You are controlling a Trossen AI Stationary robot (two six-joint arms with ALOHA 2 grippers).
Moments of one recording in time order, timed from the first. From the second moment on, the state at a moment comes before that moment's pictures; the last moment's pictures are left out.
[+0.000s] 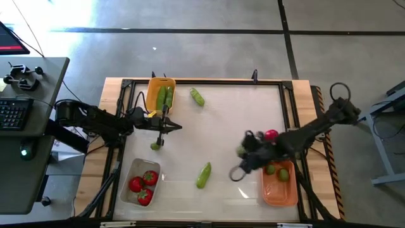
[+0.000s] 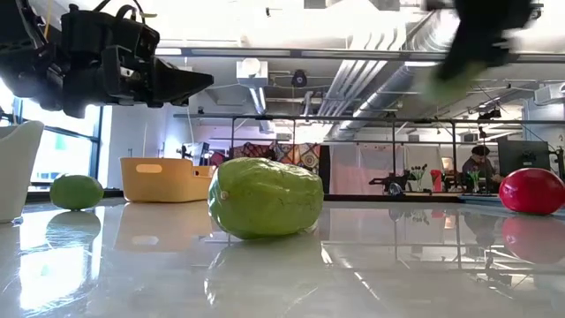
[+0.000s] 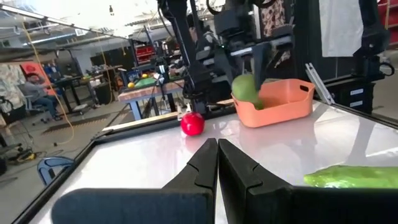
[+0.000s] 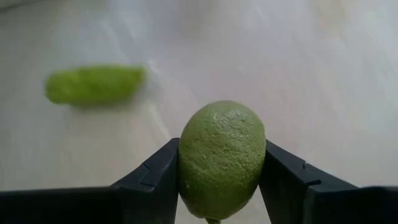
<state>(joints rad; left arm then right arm) 0.25 1.34 0.14 1.26 0.35 0.20 0.48 1.36 1.03 -0.80 0.43 0.96</state>
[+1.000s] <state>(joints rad) 0.26 1.34 0.17 1.27 0.30 0.22 1.06 1.49 1.03 -1.19 0.12 2.19</state>
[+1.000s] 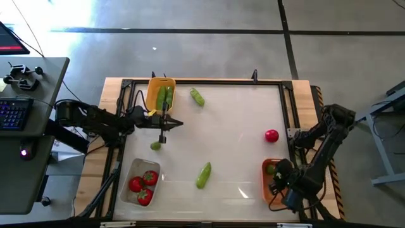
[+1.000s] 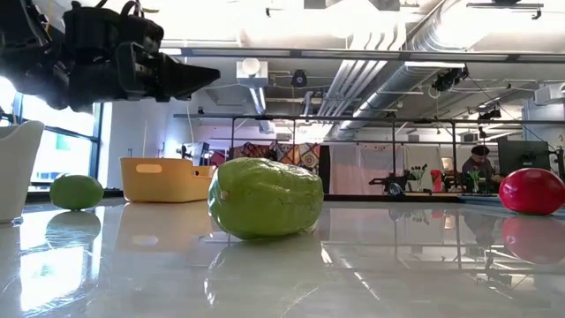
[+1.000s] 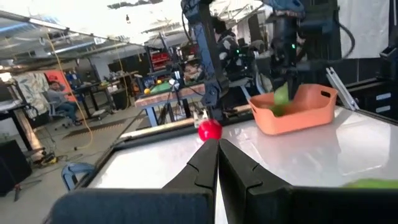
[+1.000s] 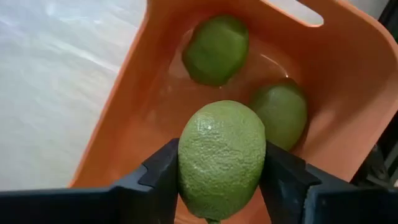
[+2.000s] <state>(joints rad) 0.26 1.34 0.23 1.19 0.30 0.17 0.82 1.60 1.03 -1.08 0.03 1.72</state>
